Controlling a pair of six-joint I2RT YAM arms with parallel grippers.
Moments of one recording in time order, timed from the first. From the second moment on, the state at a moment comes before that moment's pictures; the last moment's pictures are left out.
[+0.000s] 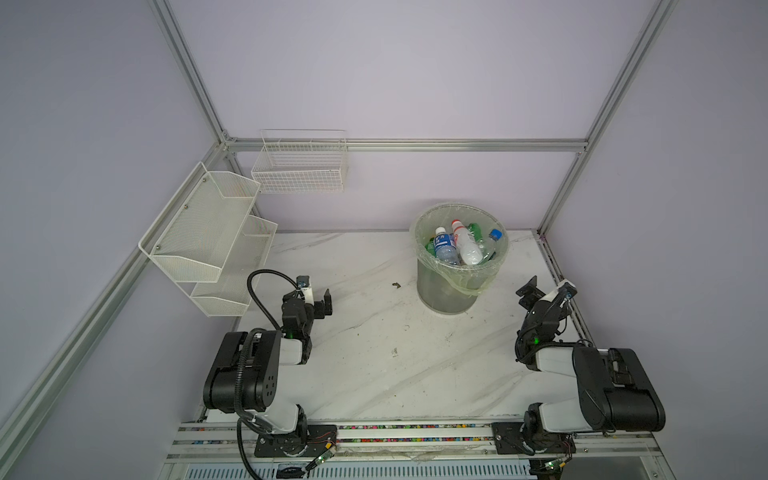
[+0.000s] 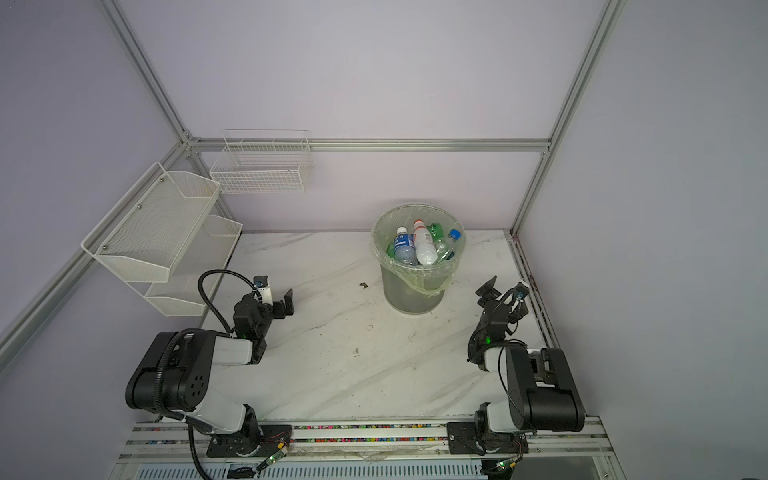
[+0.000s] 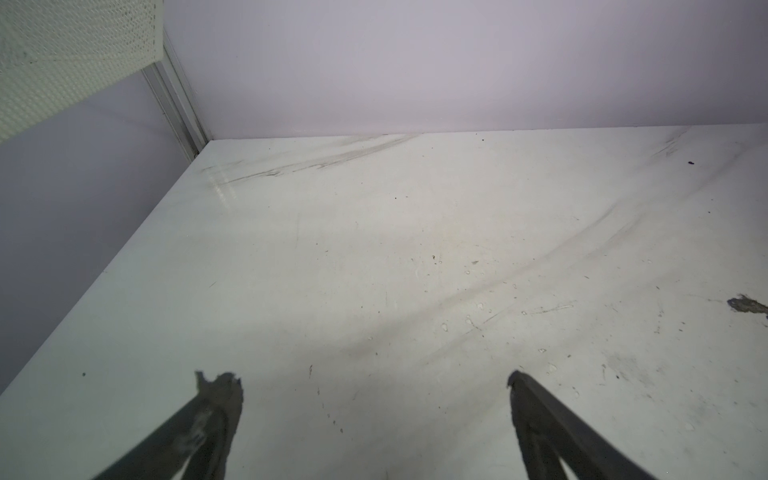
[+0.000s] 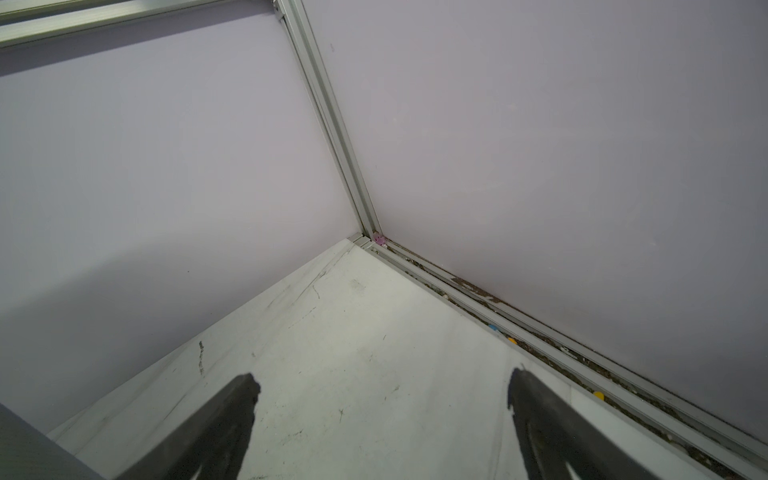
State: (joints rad) left arm 0.03 1.57 0.39 0.90 -0.02 0.04; right arm -0.02 1.45 0.30 1.10 0.53 0.34
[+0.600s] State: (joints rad) left arm 0.03 1.57 0.39 0.91 -0.01 0.04; right arm 0.07 1.78 0.31 1.46 0.38 0.17
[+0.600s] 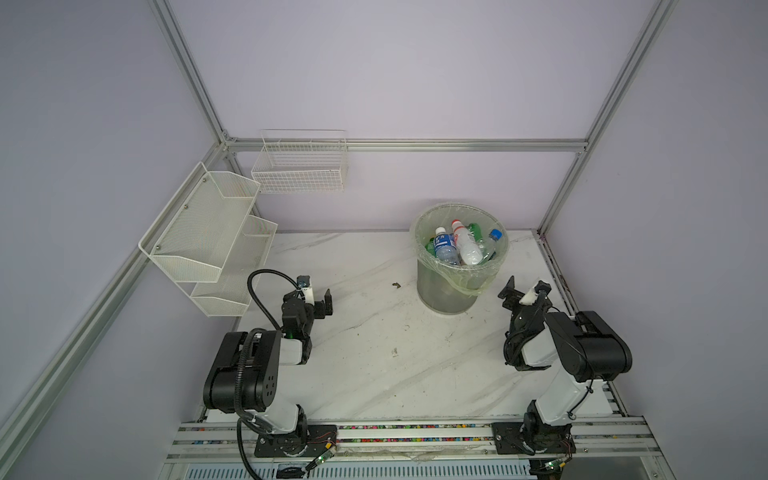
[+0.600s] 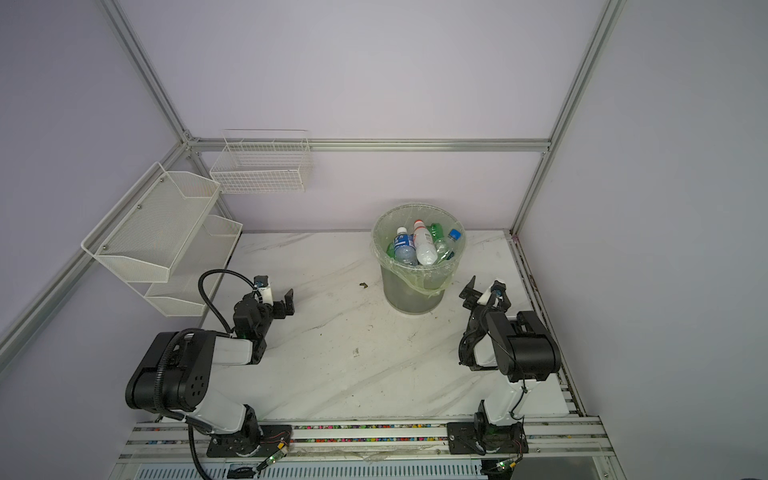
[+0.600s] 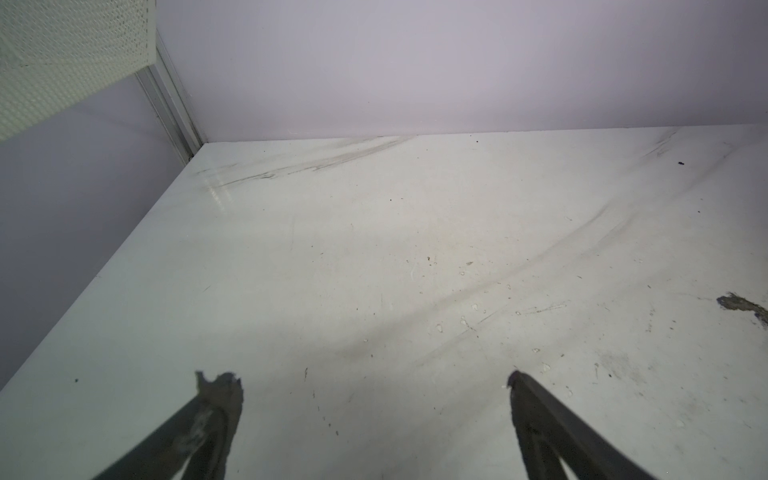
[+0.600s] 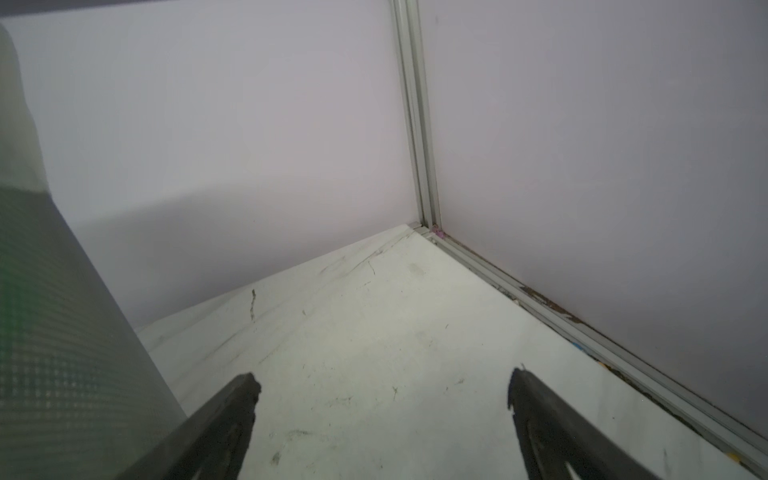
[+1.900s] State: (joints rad) left arm 0.03 1.57 0.39 0.90 -0.03 0.04; right arm 0.09 1.78 0.44 1.32 0.33 0.11
